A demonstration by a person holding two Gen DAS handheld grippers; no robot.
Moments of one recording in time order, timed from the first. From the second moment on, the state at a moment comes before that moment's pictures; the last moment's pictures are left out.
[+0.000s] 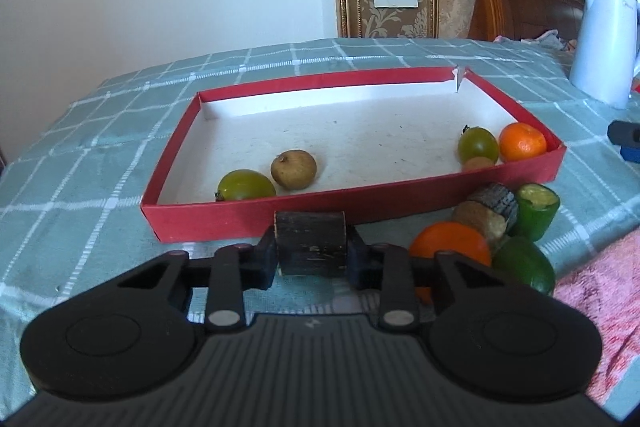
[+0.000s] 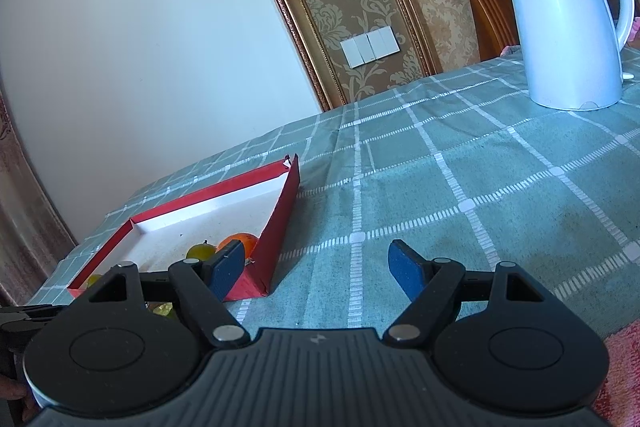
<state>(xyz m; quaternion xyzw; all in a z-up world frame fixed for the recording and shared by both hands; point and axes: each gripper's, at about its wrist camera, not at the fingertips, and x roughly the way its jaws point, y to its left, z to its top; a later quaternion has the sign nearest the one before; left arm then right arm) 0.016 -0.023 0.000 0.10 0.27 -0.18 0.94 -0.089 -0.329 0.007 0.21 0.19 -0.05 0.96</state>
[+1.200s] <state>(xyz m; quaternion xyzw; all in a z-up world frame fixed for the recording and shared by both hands) 0.000 0.048 0.004 0.02 0.26 -0.02 0.97 -0.079 -0.325 0.006 0.20 0.23 -0.05 0.95</state>
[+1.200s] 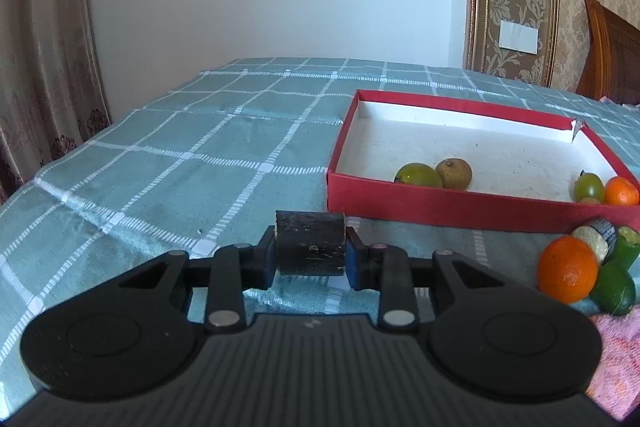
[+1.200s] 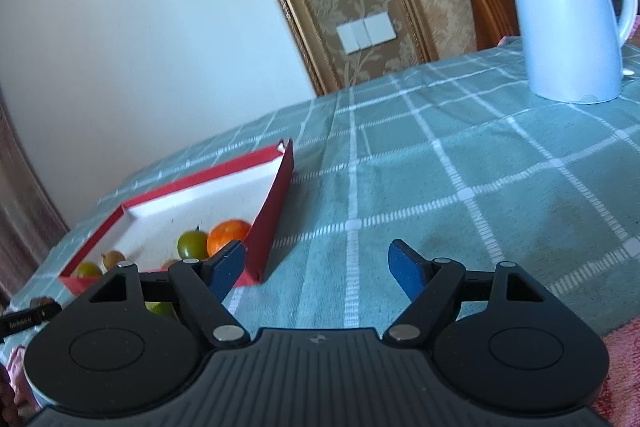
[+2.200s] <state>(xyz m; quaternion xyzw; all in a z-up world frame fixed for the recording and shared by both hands) 0.005 0.047 0.004 0.02 0.27 -0.02 0.96 -0.044 -0.285 0.001 0.05 0.34 -0.11 0.93</state>
